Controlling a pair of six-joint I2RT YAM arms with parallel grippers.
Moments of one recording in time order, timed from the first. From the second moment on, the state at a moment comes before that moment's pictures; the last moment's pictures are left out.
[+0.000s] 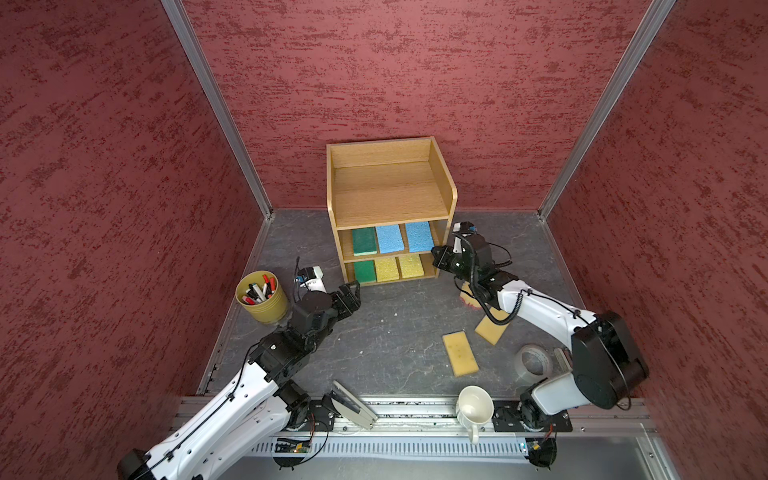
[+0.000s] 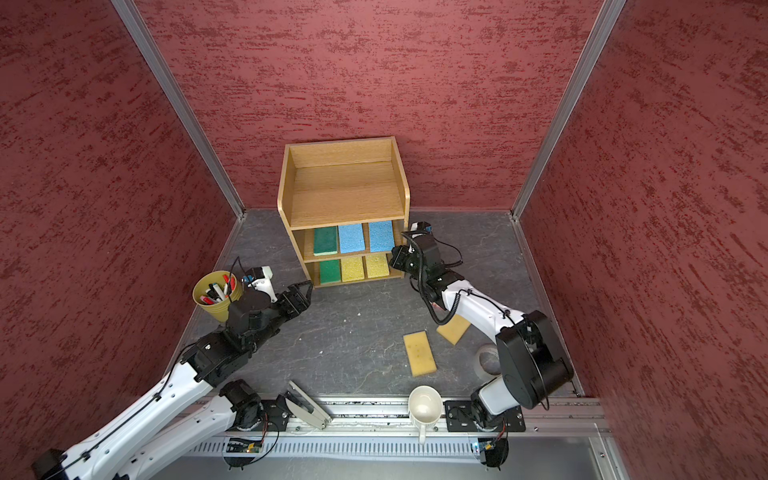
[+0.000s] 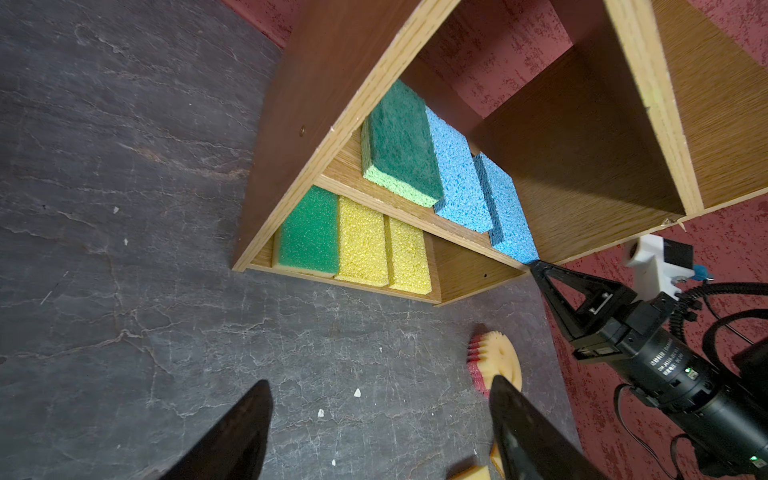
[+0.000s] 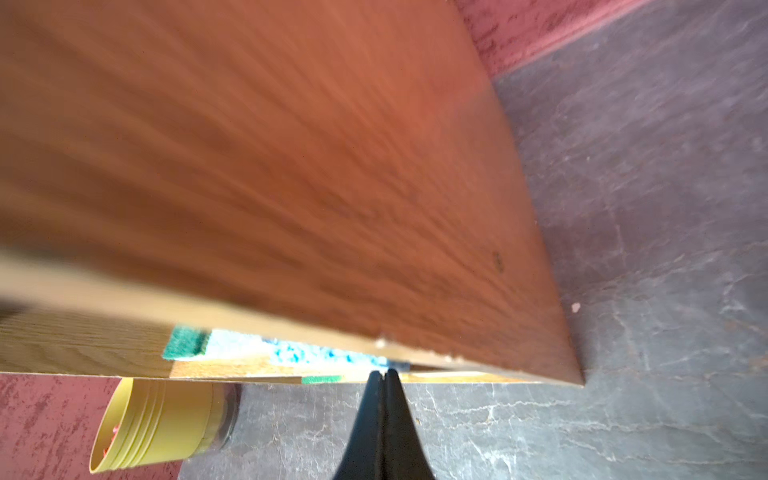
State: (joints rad) left arm -0.63 0.68 0.60 -0.35 -0.29 -0.90; right arm 0.48 1.49 0.95 0.15 -0.06 0.77
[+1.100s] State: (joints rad) left arm -0.62 0.73 0.60 -0.31 -0.26 -0.88; right arm 0.48 1.56 0.98 0.19 -0.02 0.78
